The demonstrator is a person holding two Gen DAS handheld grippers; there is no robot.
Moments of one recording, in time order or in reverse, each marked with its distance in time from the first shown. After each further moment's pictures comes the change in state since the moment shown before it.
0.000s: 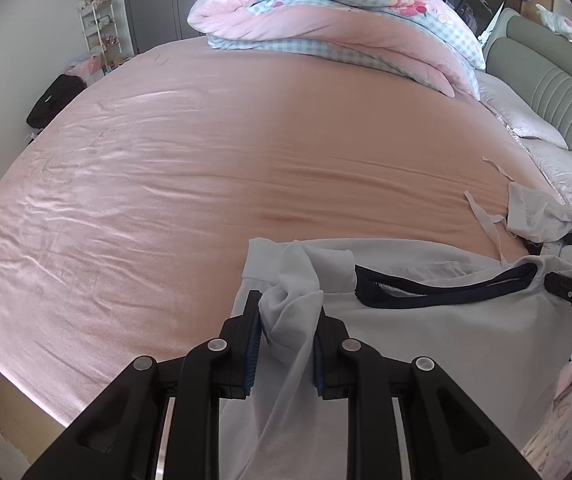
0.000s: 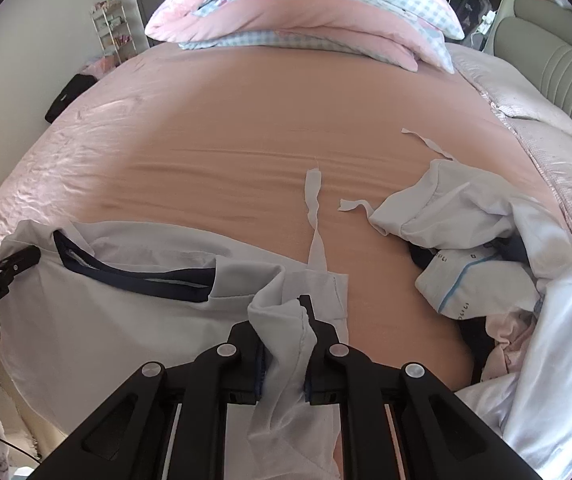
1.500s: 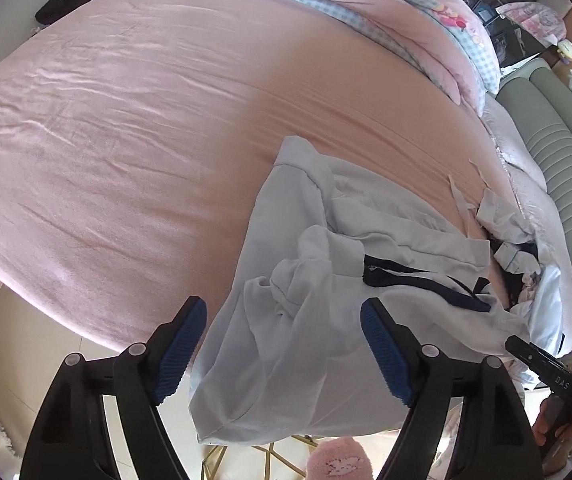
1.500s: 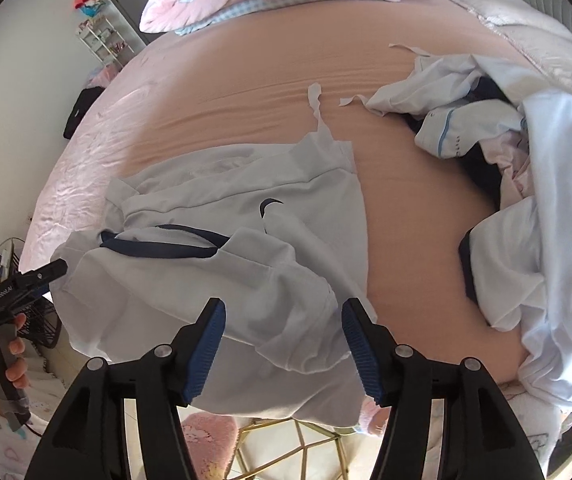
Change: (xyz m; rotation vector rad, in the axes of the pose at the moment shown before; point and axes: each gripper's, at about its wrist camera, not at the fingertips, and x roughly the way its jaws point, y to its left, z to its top) left arm -0.033 0.064 -0.045 -0.242 0.181 -0.173; right arm -0.032 -0.017 -0.069 0.155 0.143 0.165
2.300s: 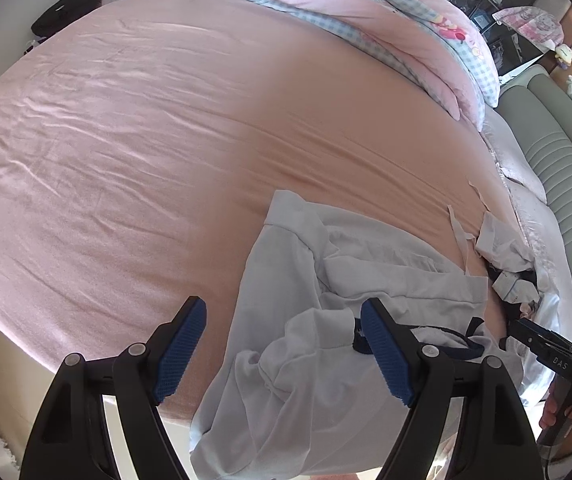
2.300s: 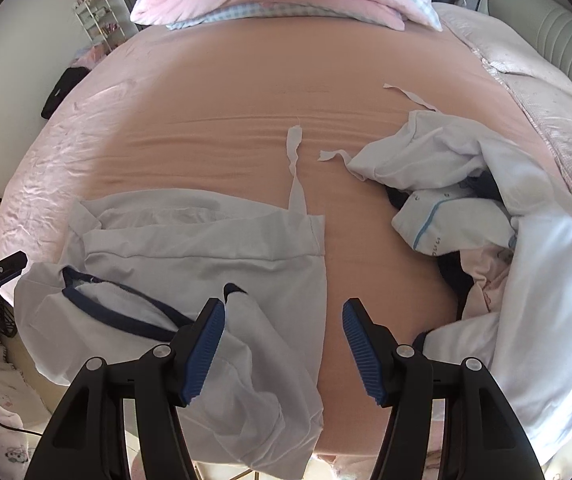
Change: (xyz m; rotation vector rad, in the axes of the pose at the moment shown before) left arm 0.019 -0.009 0.052 0.009 -0.029 0.002; right arm 0.014 0.003 0.068 -0.086 0.000 -0.143
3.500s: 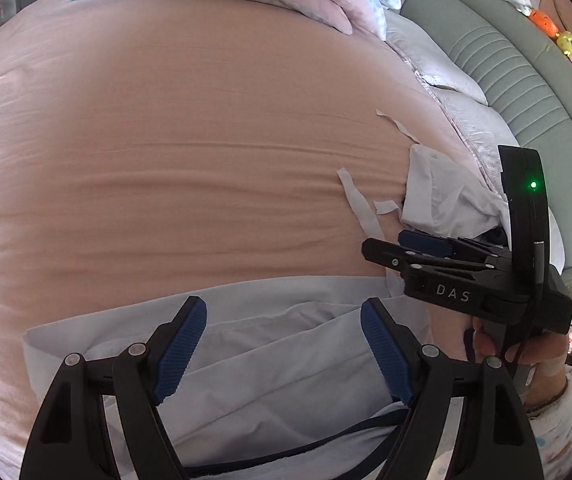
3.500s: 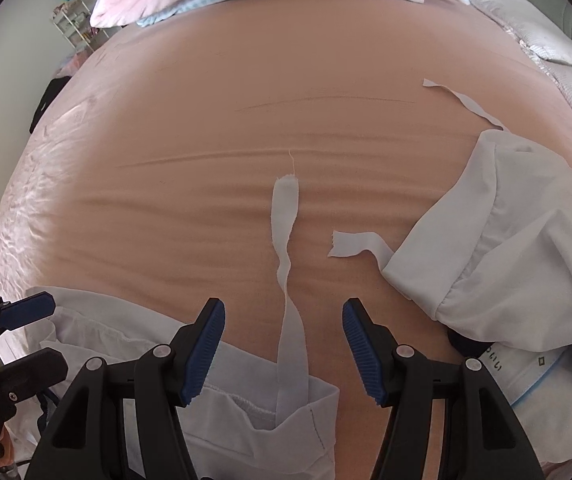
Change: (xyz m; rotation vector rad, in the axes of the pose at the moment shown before) left arm 0.110 -0.163 0.059 0.343 0.217 -0.209; right arm 0.108 -0.015 0.102 0.072 0.067 0.060
